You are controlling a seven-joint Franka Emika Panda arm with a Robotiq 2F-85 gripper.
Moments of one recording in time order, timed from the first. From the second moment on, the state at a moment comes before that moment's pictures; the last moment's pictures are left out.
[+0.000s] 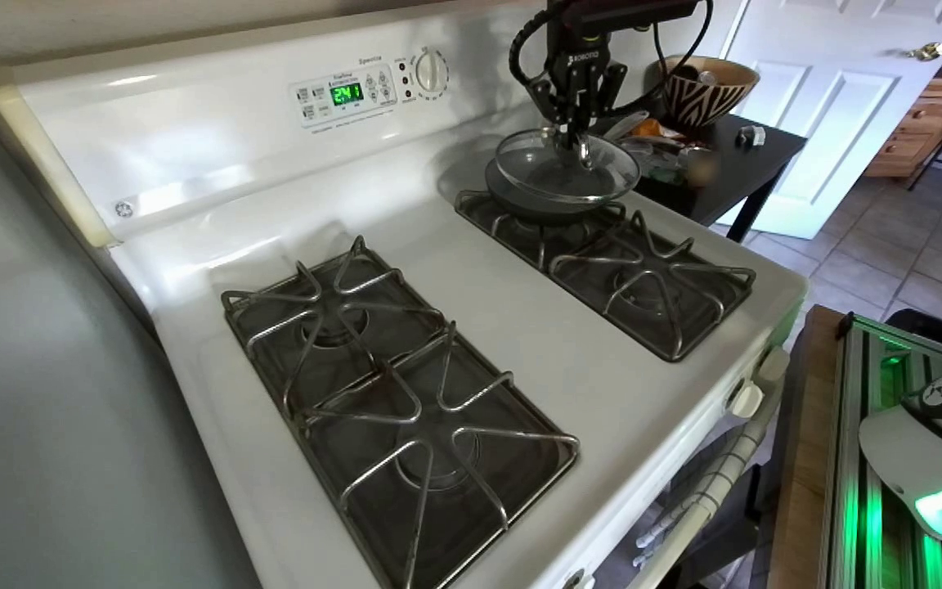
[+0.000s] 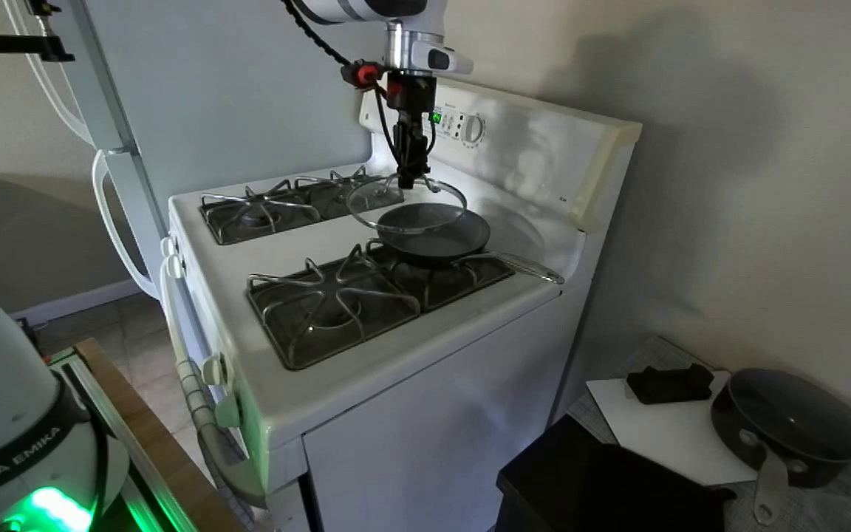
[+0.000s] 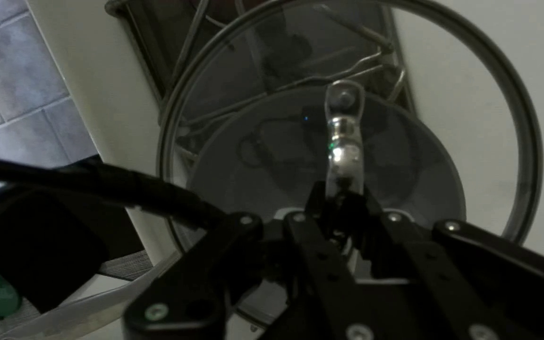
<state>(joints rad) -0.07 0.09 0.00 -2.00 -0.08 1.98 0.57</state>
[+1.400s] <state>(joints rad) -0.06 0.19 -0.05 -1.95 -0.09 2.06 0.64</state>
